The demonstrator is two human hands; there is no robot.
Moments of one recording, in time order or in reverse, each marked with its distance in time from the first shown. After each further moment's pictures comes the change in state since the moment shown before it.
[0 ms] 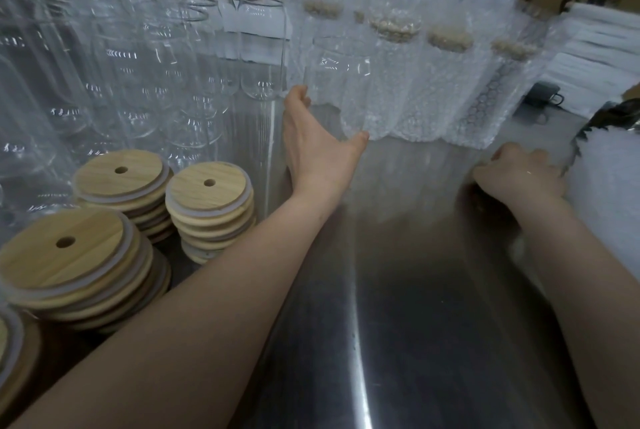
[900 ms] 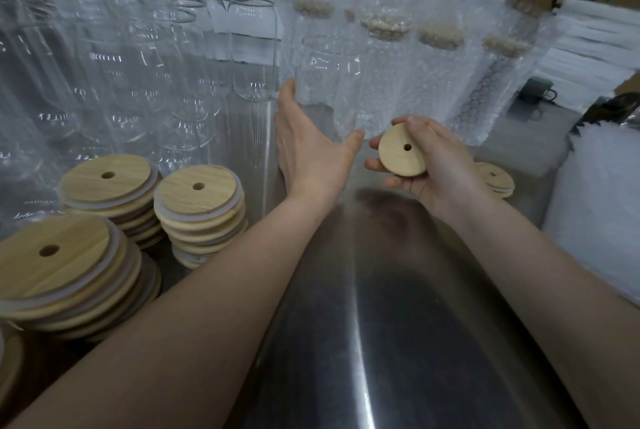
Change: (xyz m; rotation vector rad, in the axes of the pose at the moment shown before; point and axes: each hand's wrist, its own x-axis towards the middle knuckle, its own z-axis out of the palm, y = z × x) left_hand -0.002 0.000 0.002 0.068 -0.003 0.036; right_hand -0.062 -0.060 0.010 1.486 -0.540 -0.265
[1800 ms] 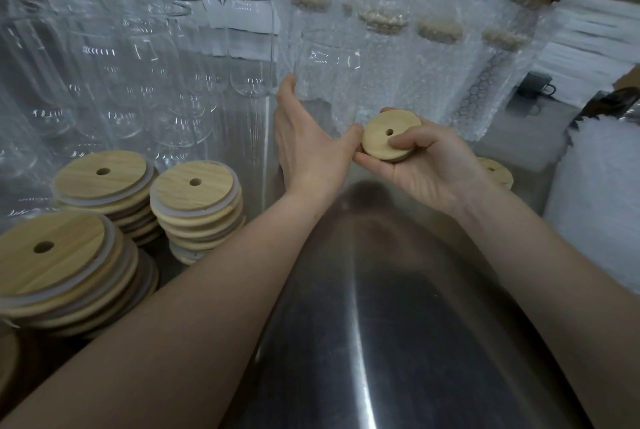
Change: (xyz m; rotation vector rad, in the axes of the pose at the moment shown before) left_hand 0.001 -0.002 0.002 0.017 0.017 0.041; right_hand -0.001 -0.009 0.008 0.489 -0.226 0.196
